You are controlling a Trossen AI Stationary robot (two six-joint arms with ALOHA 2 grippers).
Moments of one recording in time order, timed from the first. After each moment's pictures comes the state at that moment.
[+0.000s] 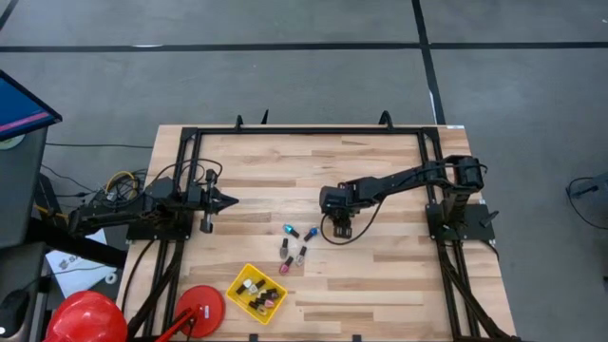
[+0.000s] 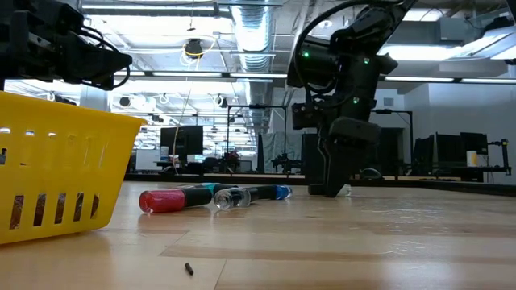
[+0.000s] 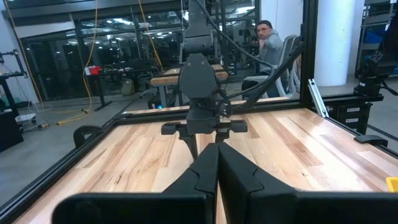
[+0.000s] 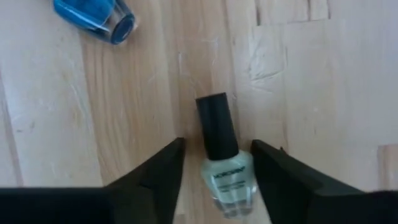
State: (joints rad) left arm 0.16 0.00 0.01 0.05 0.13 0.09; right arm -0.05 1.85 1.04 -0.52 0.04 0.05
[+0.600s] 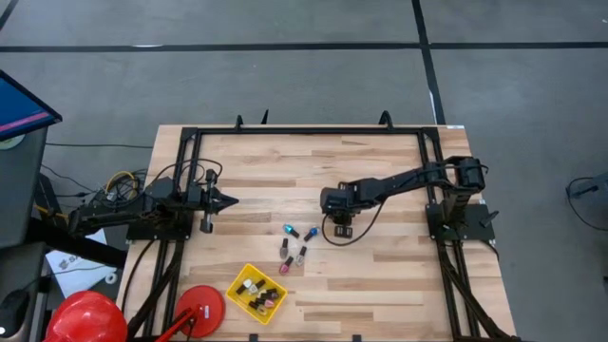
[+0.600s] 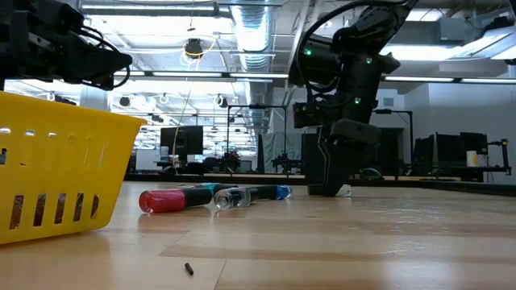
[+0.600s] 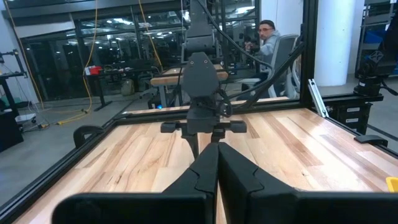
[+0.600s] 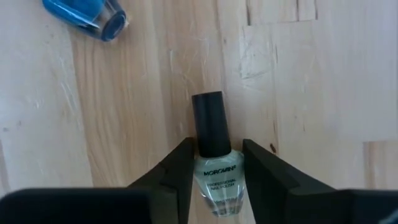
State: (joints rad) left arm 0.16 0.00 0.01 0.05 0.13 0.09; right arm -0.02 1.85 1.04 -0.49 0.06 0.05
